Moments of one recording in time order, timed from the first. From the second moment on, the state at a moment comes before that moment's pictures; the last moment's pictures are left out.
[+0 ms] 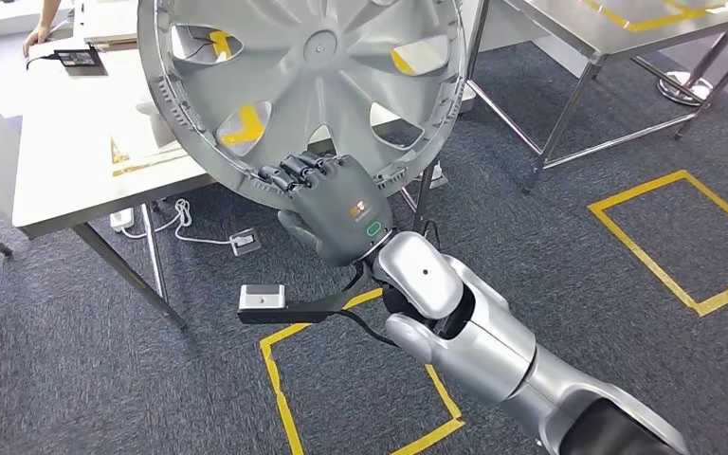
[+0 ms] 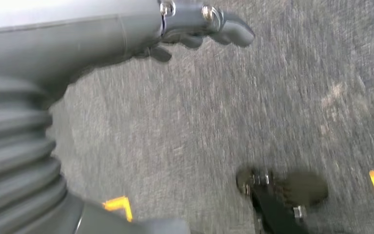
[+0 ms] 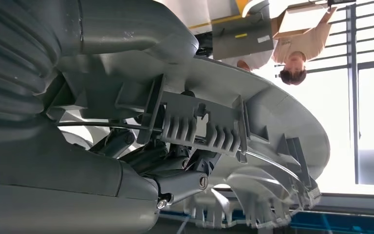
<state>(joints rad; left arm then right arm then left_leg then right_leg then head) -0.07 -0.06 0.03 -0.18 -0.13 0.21 -0.02 -0.64 -0.02 0.82 -1.49 1.13 -0.05 0.07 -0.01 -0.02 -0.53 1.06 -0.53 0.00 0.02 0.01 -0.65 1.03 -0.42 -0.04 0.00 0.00</state>
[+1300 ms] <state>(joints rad) -0.06 -0.05 0.03 -0.18 -0.13 0.22 -0.01 -0.64 0.03 0.82 -1.47 1.13 -0.04 0.06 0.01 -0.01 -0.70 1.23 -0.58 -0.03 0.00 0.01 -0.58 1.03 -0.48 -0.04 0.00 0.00</state>
